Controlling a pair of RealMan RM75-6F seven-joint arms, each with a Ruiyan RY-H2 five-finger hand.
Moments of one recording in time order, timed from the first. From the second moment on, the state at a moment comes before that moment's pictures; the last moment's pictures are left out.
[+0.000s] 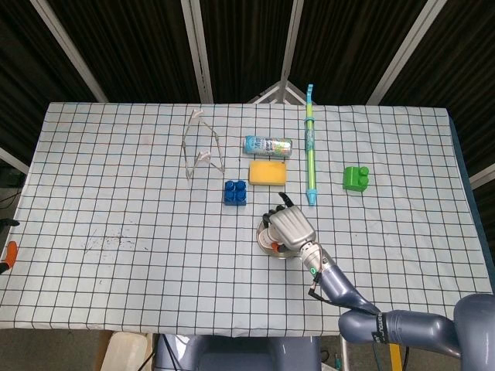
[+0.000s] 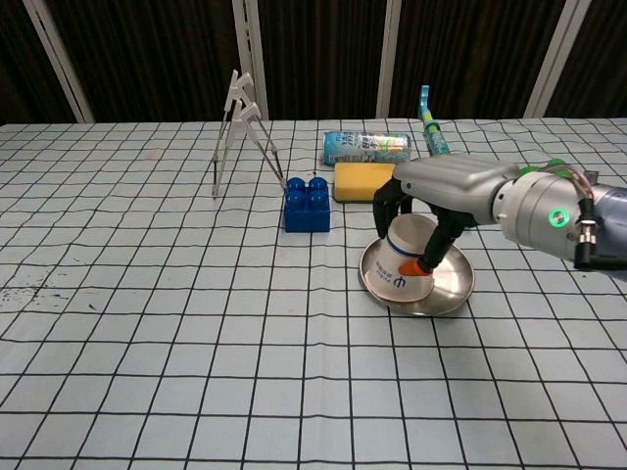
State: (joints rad) left arm -0.10 -1.09 -0.11 -1.56 1.31 1.42 0.06; right arm 0.82 -1.59 0.16 -1.53 -1.01 0.94 -0.49
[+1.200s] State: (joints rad) left arm -0.11 -1.10 -0.10 -1.57 1.32 1.41 0.09; right arm 0.75 -1.56 0.11 -1.53 -1.11 0.96 -0.35
